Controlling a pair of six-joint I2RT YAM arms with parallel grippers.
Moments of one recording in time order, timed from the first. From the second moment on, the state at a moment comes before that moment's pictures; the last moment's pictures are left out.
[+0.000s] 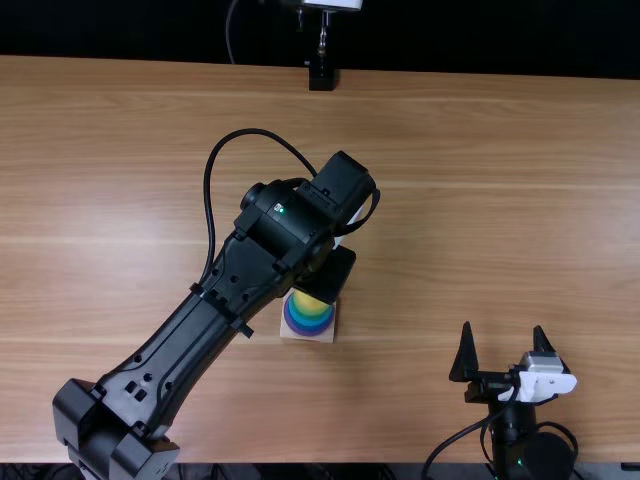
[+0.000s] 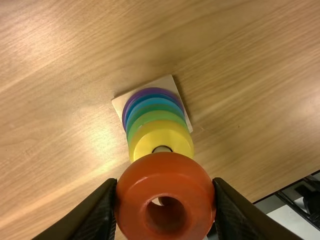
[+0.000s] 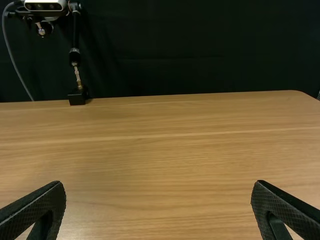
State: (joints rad) left arm -0.68 1.92 2.01 -1.42 0.03 -0.25; right arm 0.09 0.01 0.03 -0.05 0.12 0.01
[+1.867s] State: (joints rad) left arm -0.69 1.92 1.90 -1.41 0.06 -0.29; right arm 0.09 0.01 0.03 -0.05 0.12 0.01
